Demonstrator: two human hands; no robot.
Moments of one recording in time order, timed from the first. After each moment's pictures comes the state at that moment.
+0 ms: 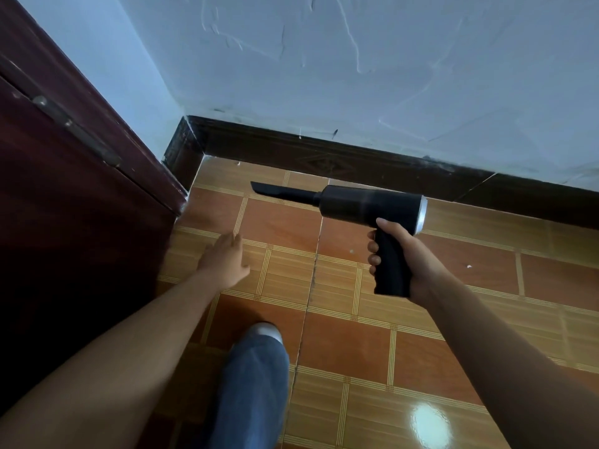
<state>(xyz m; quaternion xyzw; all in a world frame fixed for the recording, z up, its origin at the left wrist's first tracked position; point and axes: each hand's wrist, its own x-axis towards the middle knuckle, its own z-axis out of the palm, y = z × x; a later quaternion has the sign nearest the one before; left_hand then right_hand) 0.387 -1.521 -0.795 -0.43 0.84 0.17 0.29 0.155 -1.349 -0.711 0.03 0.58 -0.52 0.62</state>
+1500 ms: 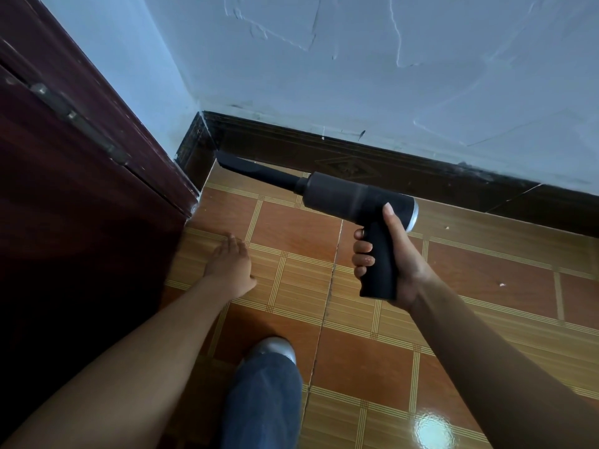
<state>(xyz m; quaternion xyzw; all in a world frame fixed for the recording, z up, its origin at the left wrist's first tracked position) 0.392 -1.531 -0.814 -0.43 0.82 0.13 0.35 0.186 -1.399 -0.723 0.07 0.50 -0.55 0.67</state>
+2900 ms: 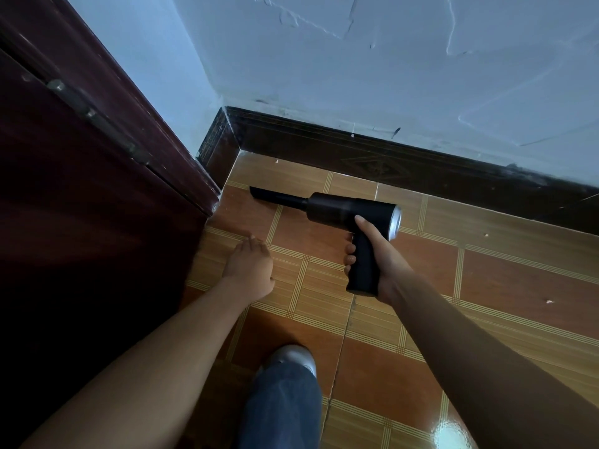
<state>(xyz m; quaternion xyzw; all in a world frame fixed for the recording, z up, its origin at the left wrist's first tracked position) 0.390 -1.536 -0.810 -0.38 0.84 0.06 0.37 0.204 -1.441 -0.788 0.10 0.55 -0.50 0.66</state>
